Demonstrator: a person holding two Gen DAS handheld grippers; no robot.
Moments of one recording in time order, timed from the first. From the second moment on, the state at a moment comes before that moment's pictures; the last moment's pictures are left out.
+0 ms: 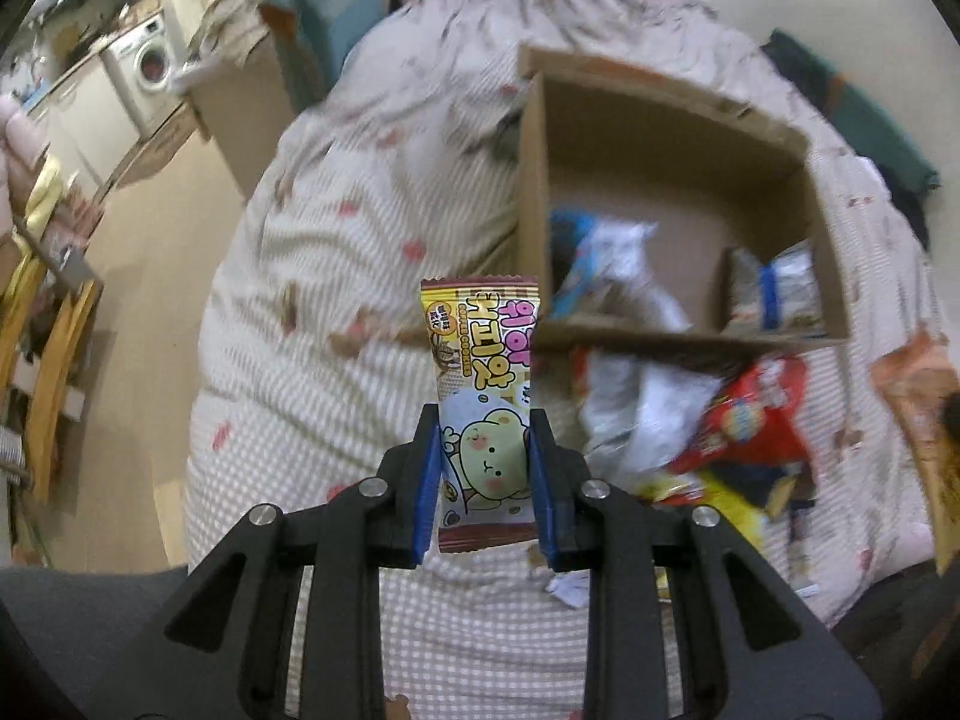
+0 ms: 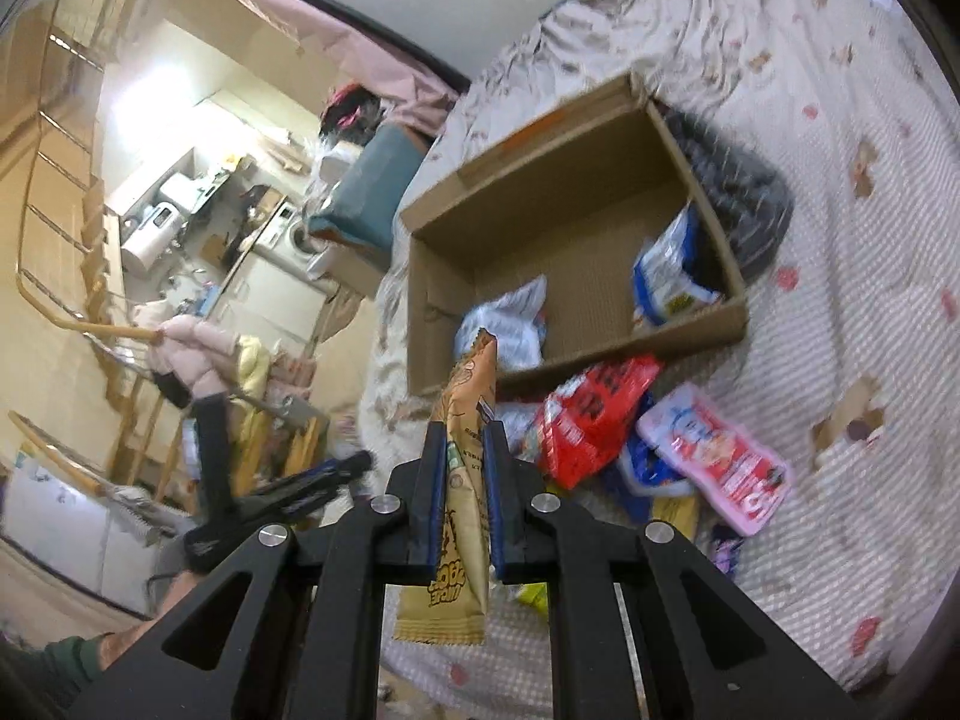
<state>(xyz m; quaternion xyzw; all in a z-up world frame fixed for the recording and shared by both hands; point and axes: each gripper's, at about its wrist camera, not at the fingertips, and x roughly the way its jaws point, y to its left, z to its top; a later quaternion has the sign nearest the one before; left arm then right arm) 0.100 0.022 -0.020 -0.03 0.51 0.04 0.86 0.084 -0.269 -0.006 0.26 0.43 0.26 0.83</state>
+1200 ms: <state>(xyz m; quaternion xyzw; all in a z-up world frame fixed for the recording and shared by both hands) 0.222 -0.046 -0.017 0.00 0.49 -0.04 0.87 0.210 -0.281 -0.007 0.24 0.41 0.17 0.87</state>
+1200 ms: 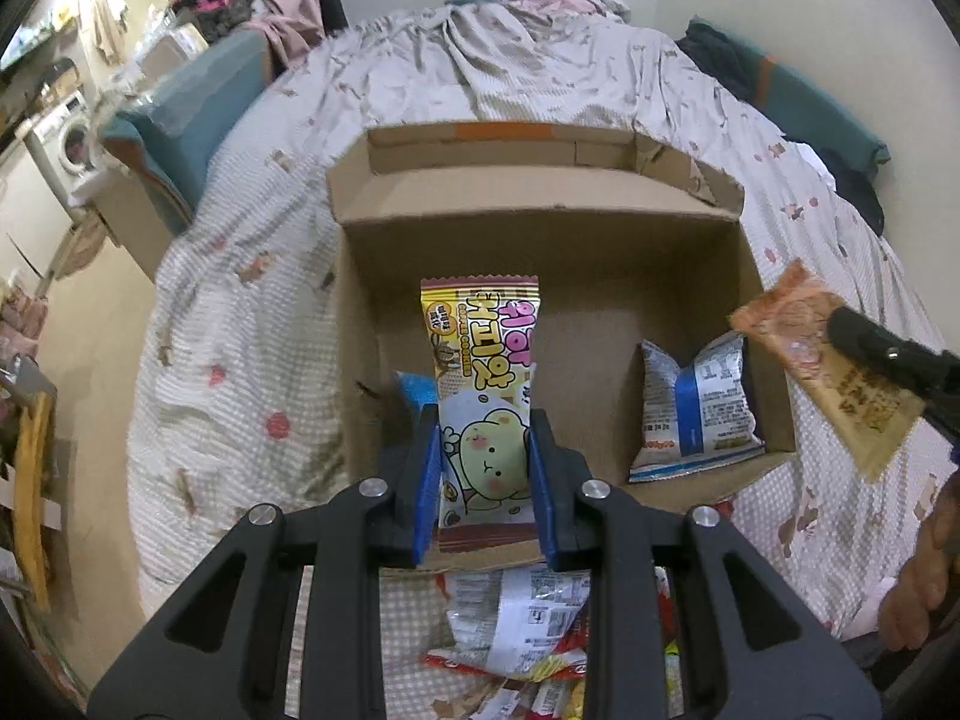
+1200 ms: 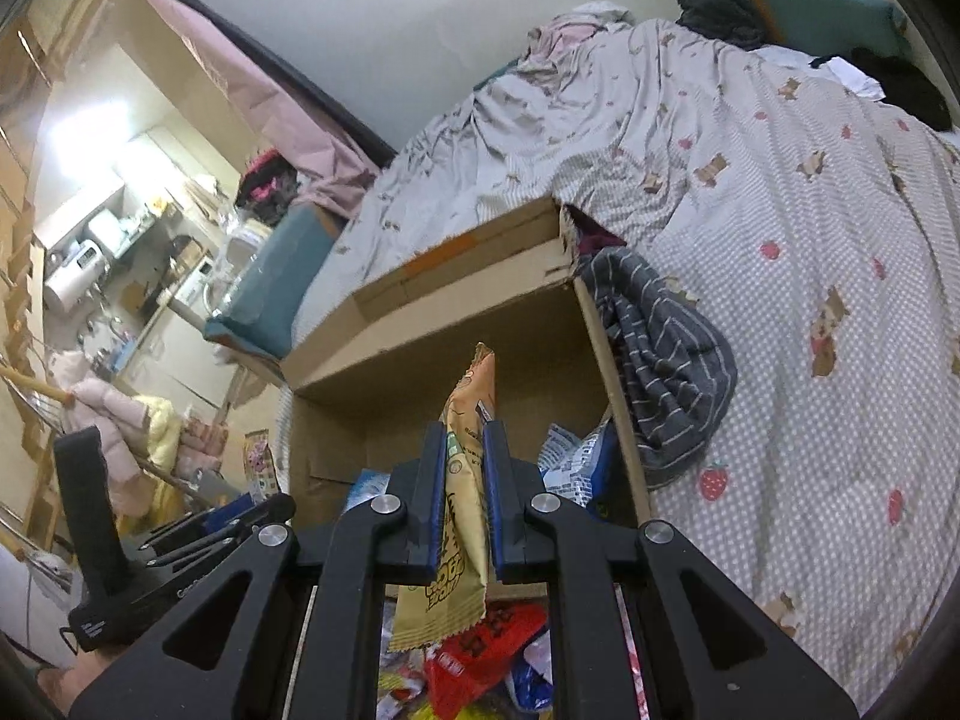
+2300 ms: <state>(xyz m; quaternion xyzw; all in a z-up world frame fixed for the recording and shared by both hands) 0.227 -0.057 -0.048 0.00 0.49 -0.07 0.87 0.223 -0.248 -0.056 0.22 0.46 0.17 0.84</state>
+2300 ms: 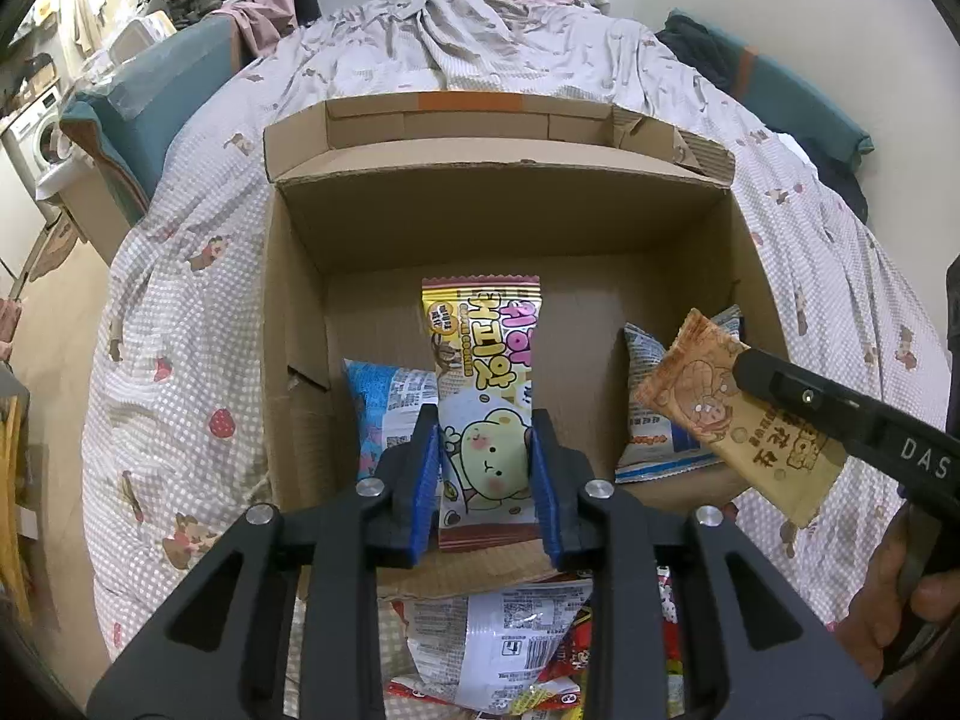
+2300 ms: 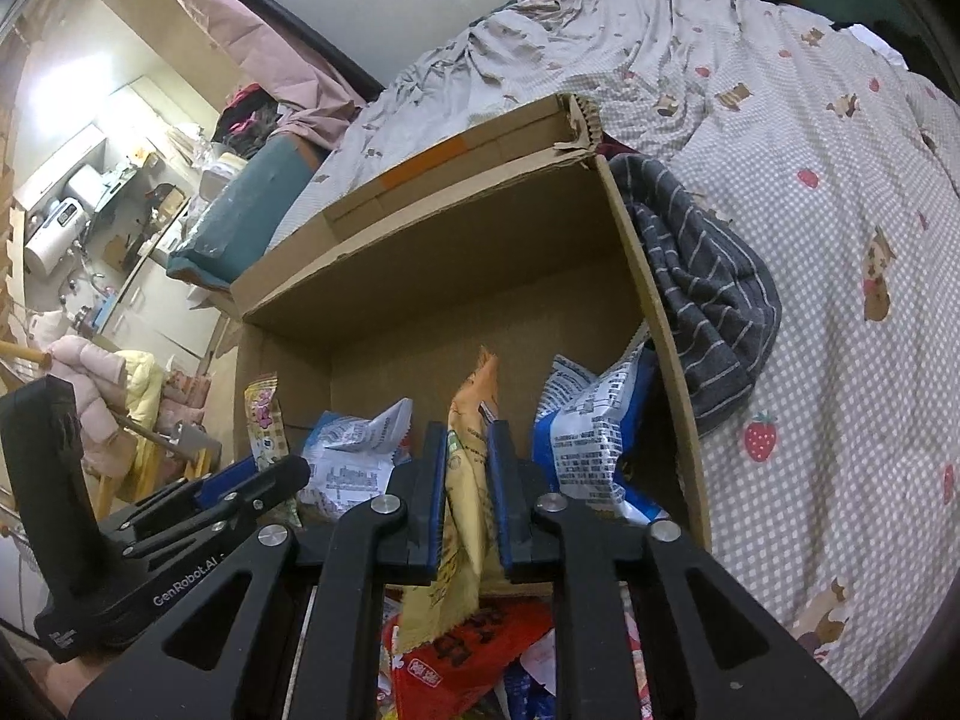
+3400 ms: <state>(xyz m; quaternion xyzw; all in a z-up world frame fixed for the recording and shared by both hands) 0.178 -0.018 0.012 -0.01 0.40 -0.03 0.91 0.179 -0.268 -0.012 0.24 0.42 0.18 0.86</state>
